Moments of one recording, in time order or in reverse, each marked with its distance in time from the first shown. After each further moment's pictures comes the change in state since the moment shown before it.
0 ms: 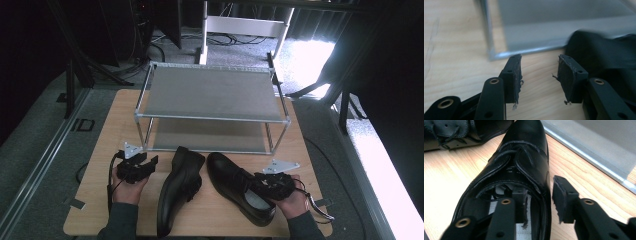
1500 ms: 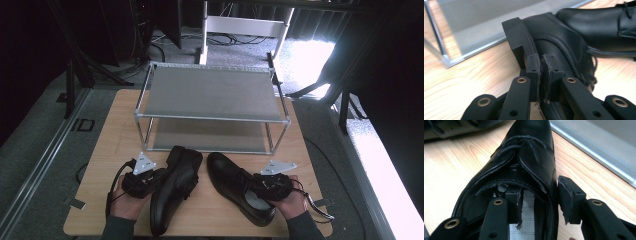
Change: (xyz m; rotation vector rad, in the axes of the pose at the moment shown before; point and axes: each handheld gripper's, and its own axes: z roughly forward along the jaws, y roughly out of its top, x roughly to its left) left arm -0.033 -0.005 -0.033 0.085 -0.173 0.241; right arm 0.001 -0.002 0.007 0.017 0.027 -0.014
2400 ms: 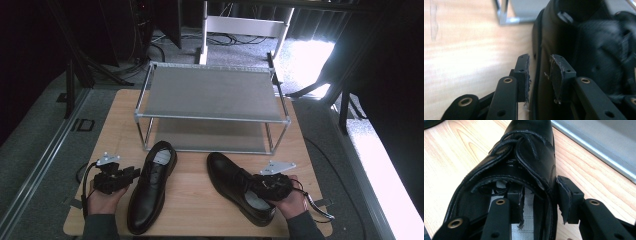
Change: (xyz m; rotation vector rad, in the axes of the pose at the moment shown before) left arm 0.078 -0.042 -0.004 0.000 0.045 -0.316; right arm -0.003 -0.002 0.003 0.017 0.010 0.001
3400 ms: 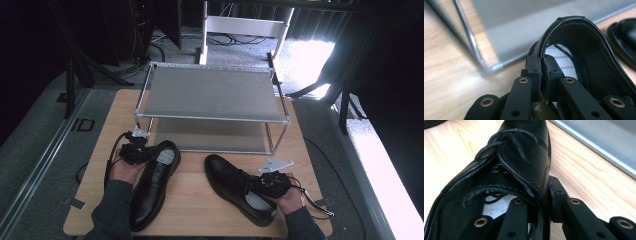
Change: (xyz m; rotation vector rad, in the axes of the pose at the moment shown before) left arm -0.030 0.077 0.061 0.119 -0.002 0.238; right arm -0.007 0.000 0.011 0.000 0.049 0.002
